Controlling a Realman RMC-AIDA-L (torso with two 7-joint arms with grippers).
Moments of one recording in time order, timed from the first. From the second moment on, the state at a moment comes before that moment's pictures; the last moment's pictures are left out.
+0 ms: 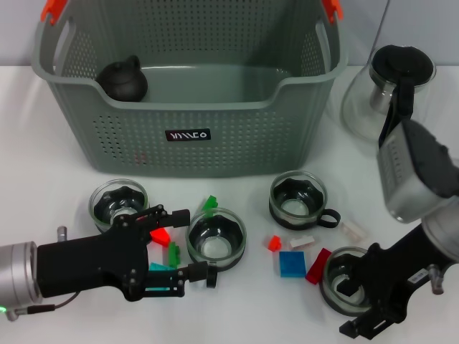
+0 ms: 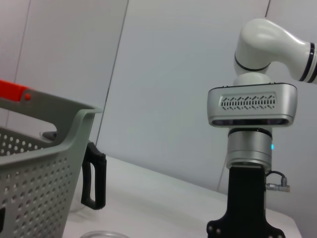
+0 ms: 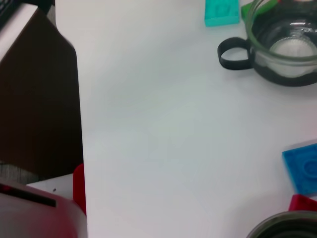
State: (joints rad) left arm -0.41 -2.12 0.44 0.51 2.14 1.82 -1.06; right arm 0.63 2.10 -1.33 -1.04 -2.44 -1.70 1.90
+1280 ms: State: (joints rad) left arm -0.40 -2.12 0.44 0.50 2.14 1.81 -1.06; right arm 0.61 2.10 -1.35 -1.11 -2.48 -1.72 1.97
